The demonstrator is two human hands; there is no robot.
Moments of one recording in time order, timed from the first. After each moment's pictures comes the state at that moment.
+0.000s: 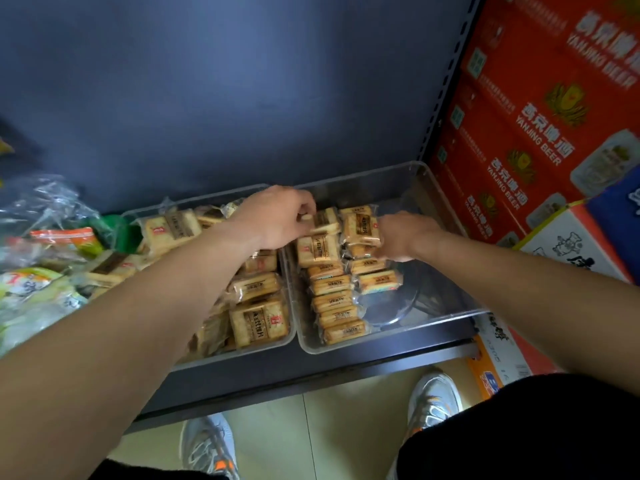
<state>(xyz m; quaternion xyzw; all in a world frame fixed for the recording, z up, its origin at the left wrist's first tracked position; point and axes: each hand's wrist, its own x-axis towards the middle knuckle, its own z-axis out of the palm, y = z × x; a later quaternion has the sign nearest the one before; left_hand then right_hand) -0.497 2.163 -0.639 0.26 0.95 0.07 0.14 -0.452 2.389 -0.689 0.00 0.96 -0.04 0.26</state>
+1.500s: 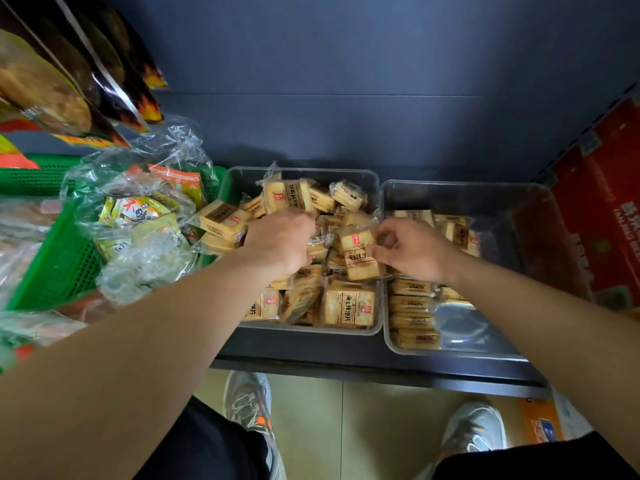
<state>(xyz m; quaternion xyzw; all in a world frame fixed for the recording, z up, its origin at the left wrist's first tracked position) -0.449 2.030 -0.659 0.05 0.99 0.01 0.15 -0.450 2.256 -0.670 -0.10 0.92 -0.31 0.23</state>
